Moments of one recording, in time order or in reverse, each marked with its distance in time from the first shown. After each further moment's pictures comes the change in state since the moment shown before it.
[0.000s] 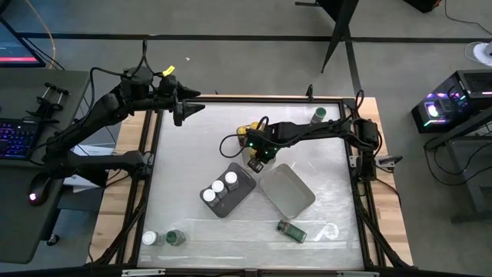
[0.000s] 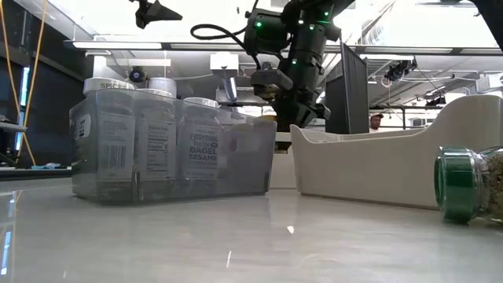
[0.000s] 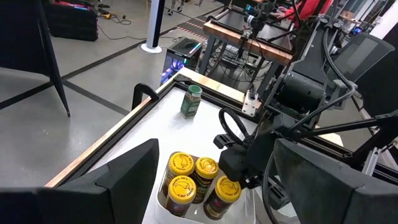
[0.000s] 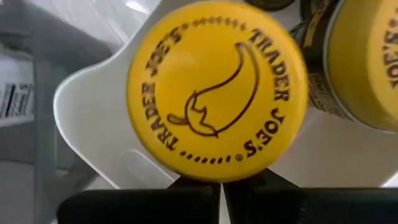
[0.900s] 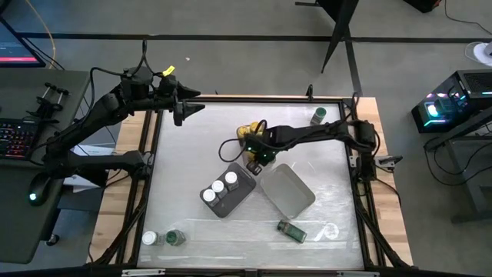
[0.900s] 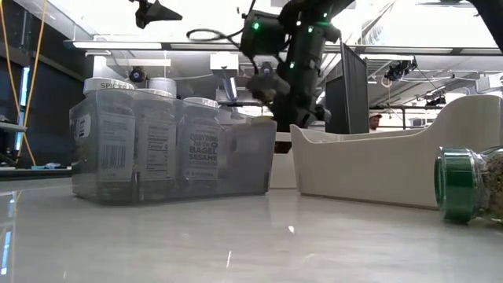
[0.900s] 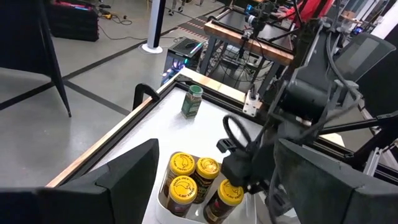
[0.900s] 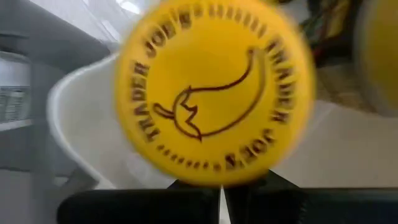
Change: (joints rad) left arm 0.000 0.000 0.000 0.000 -0.005 0.001; right arm 0.024 0.028 0.002 0.009 0.022 0.042
